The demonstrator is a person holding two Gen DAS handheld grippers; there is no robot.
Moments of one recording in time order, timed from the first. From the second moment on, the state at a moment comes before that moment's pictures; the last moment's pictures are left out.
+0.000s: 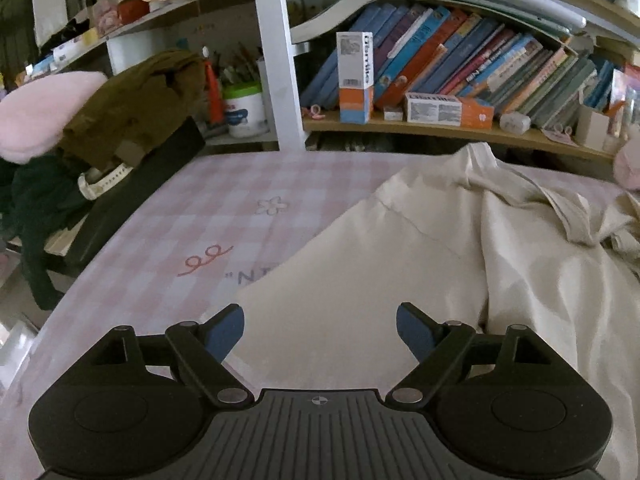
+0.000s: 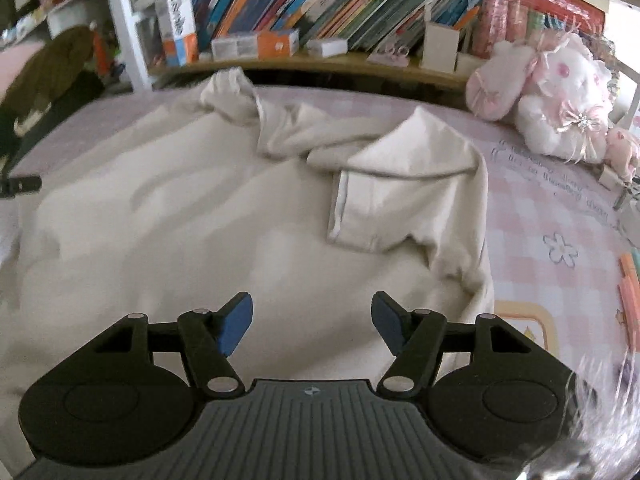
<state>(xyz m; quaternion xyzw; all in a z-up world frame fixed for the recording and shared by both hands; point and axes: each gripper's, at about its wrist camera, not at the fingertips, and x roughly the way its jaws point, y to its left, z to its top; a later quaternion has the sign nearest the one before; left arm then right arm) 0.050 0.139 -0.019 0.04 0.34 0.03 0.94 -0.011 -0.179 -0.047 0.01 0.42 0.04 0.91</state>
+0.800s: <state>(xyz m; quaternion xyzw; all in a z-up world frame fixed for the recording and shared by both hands) 0.023 0.103 -0.029 0.12 0.34 -0.03 0.93 -0.024 -0.181 -0.057 -0.02 0.43 0.05 0.90</state>
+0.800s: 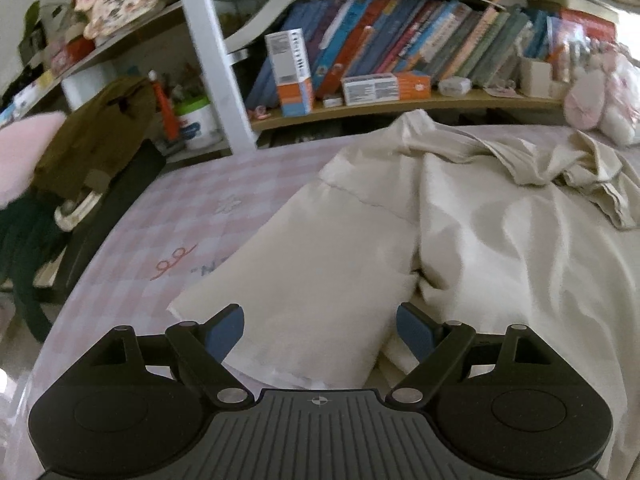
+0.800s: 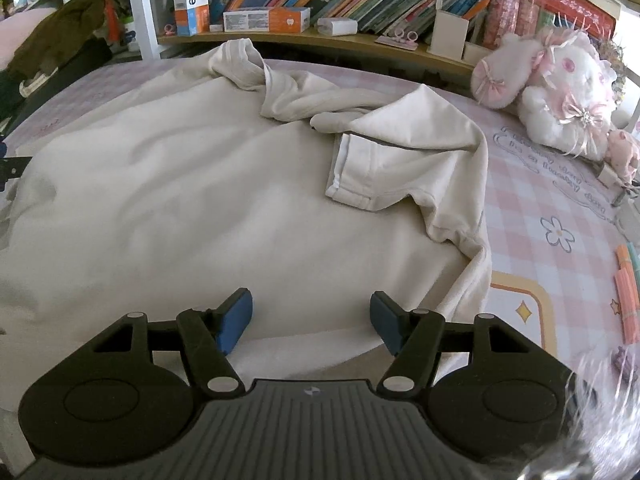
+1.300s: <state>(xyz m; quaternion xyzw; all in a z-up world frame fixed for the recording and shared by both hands) 0.063 0.173 -0.042 0.05 0.36 0.05 0.93 -0.026 -0.178 -0.056 -0.01 0.43 0.03 0.90</state>
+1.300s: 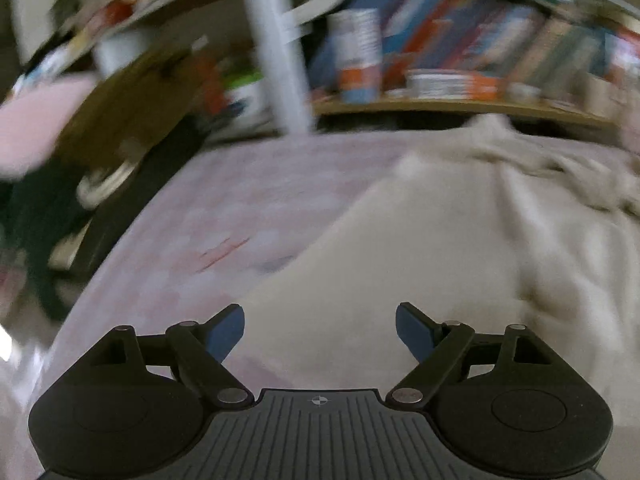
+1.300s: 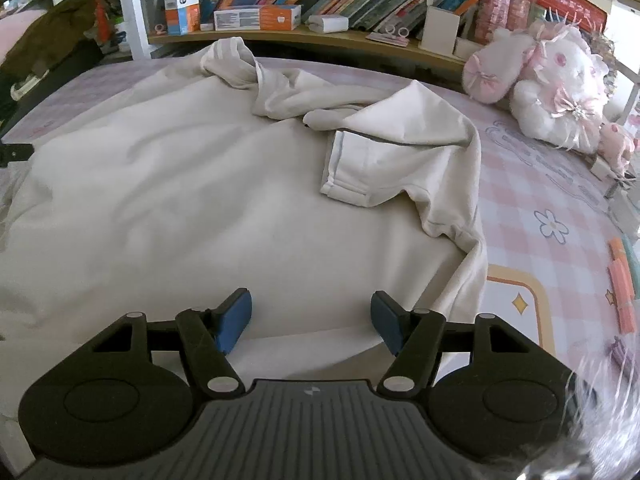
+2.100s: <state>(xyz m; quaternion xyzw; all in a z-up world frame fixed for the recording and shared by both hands) 0.183 0.271 -0.021 0.03 0.32 0.08 0.94 -0.016 -0.152 -0.050 0.01 0.47 -0.03 0.88</state>
